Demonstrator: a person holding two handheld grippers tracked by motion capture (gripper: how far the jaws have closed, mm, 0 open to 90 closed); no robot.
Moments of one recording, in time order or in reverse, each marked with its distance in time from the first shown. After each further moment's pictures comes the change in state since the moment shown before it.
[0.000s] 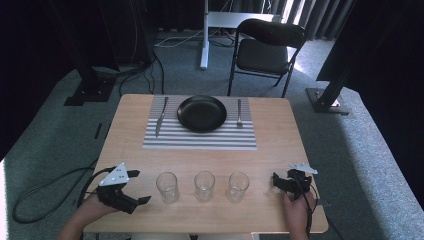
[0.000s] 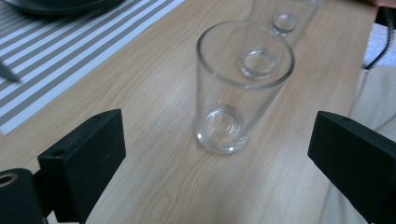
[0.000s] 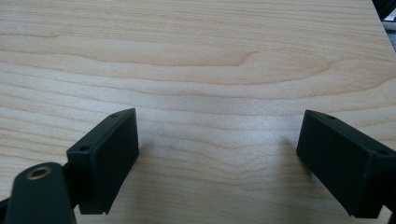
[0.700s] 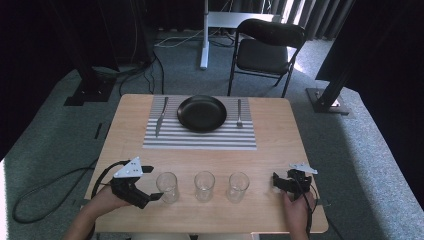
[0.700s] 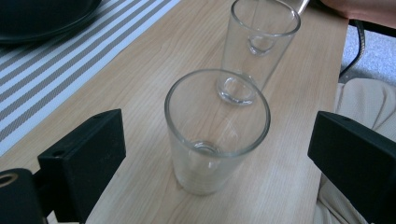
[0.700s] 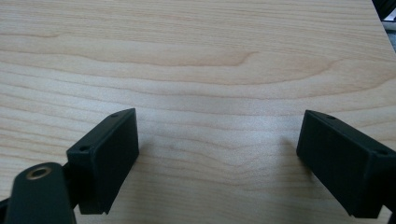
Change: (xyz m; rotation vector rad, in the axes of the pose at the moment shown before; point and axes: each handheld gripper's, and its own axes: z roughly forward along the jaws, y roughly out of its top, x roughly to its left) left arm -0.004 0.032 0.021 0.001 -0.079 0.036; right arm 0.000 0.000 0.000 -0.001 0.000 -0.001
